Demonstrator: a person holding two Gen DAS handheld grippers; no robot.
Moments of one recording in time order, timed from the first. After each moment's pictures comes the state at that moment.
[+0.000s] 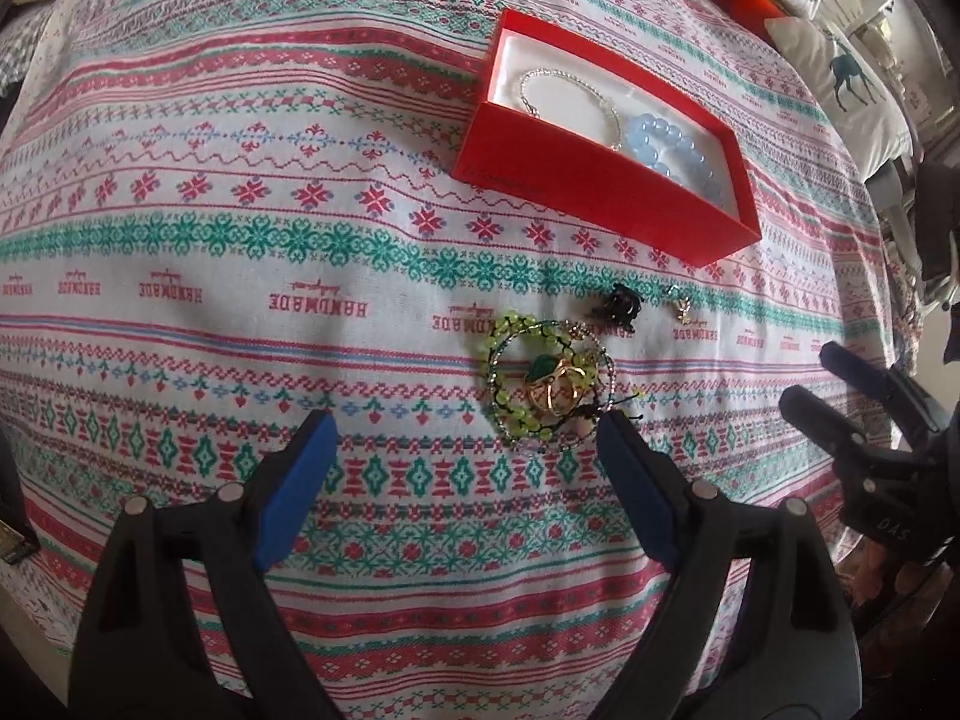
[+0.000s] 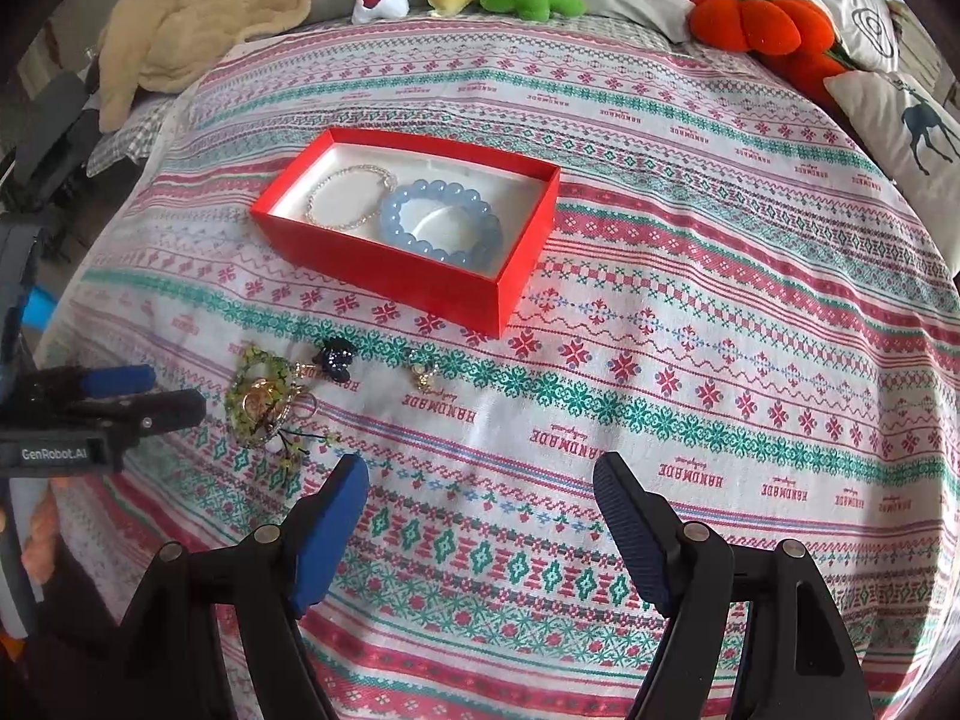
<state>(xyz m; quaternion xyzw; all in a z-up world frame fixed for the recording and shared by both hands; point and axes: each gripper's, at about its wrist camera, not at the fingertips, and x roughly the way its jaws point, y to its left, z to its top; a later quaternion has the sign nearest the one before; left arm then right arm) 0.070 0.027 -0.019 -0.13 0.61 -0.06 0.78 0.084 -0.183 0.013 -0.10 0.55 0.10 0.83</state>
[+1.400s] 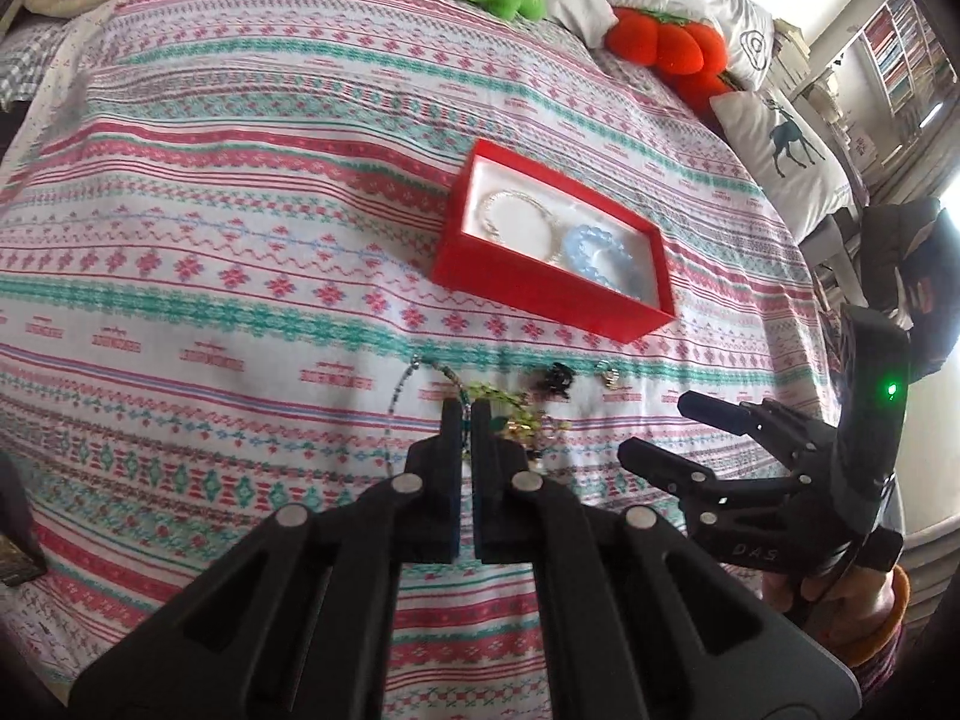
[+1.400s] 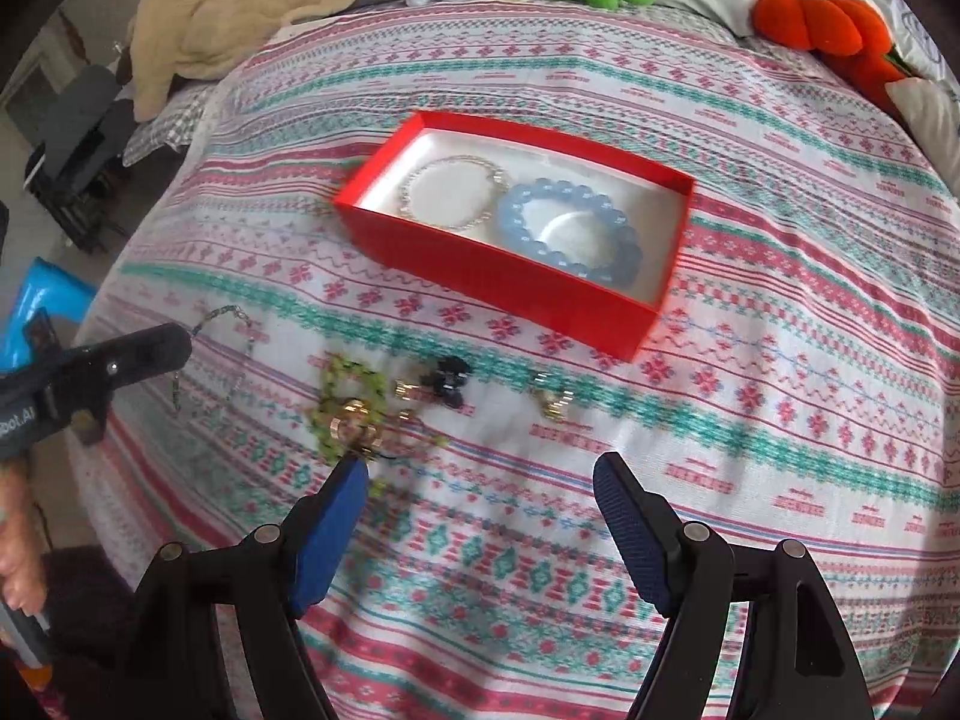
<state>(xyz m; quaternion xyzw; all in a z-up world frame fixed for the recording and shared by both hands) 0.057 0.057 0.028 -0.16 0.52 -0.09 0.83 0.094 -0.130 -0.003 -0.08 0.56 0.16 0.81</state>
